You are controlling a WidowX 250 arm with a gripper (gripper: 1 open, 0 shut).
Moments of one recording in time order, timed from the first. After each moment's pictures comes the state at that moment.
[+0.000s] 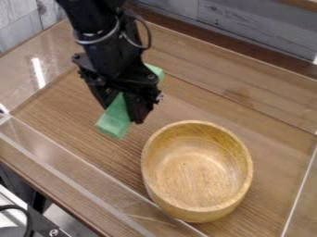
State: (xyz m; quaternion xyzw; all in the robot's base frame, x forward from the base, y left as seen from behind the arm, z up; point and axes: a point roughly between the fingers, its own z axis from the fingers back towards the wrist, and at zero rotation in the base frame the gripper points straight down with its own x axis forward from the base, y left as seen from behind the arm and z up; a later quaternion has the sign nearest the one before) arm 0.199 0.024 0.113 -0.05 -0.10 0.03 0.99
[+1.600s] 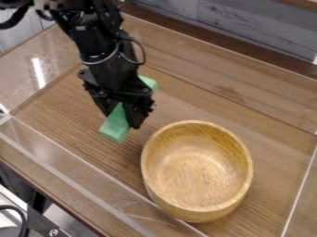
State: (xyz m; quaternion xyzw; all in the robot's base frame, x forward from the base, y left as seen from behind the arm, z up) arm 0.218 0.050 0.072 -0.06 -0.10 0.04 0.99
